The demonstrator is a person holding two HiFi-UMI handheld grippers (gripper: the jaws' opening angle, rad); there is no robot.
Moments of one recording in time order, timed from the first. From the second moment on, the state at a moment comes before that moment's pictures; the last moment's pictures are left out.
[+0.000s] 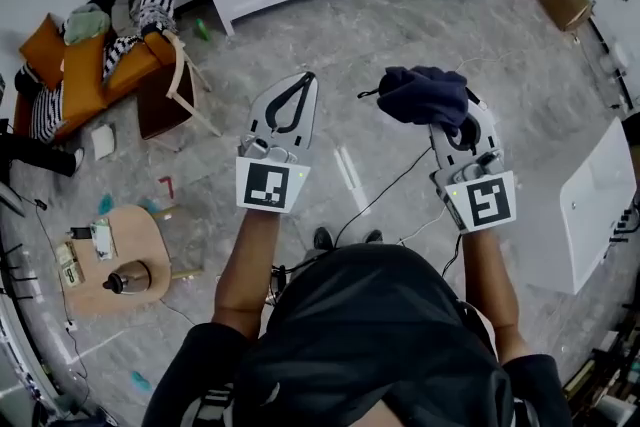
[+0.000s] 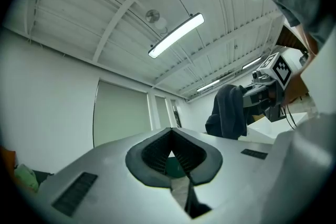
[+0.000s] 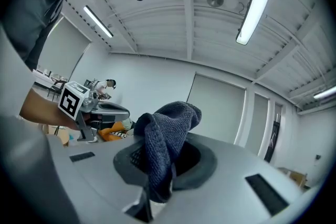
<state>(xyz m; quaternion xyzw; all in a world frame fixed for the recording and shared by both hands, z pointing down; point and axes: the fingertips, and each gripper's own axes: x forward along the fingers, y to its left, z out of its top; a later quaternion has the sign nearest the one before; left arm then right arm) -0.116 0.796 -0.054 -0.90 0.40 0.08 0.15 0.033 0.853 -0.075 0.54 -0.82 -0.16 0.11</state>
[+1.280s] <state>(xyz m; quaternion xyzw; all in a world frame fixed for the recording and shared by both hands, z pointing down) 0.050 0.678 -0.027 -0.91 0.40 -0.06 0.11 0.219 0.709 -0.055 0.51 -0.85 -0.08 0.03</state>
